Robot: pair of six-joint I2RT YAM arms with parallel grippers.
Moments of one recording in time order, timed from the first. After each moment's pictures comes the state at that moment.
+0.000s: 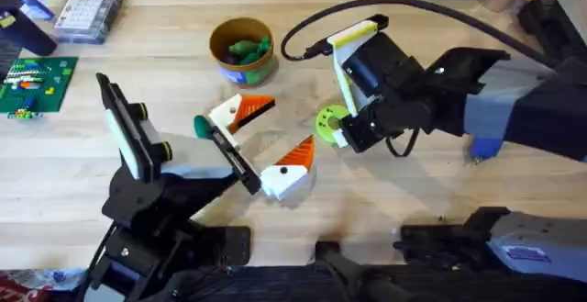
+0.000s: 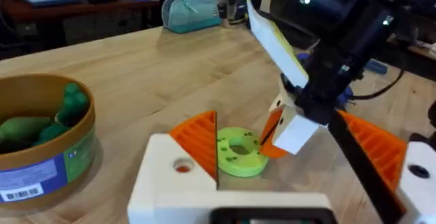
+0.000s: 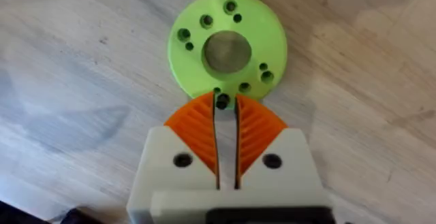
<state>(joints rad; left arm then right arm) -0.40 0.00 0.01 -0.06 0.49 -0.14 0.68 1.43 0.84 -0.70 -0.03 0.17</state>
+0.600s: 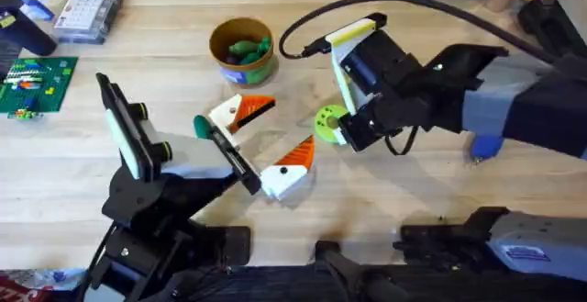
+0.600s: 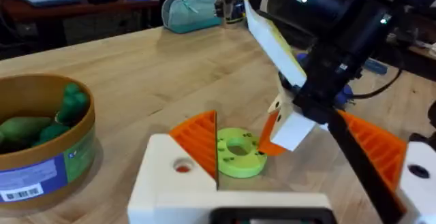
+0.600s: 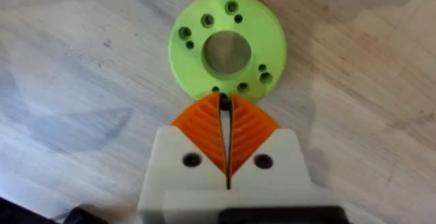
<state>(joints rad) -0.40 0.00 0.01 -0.06 0.49 -0.14 0.68 1.43 0.86 -0.71 -0.03 0.17</state>
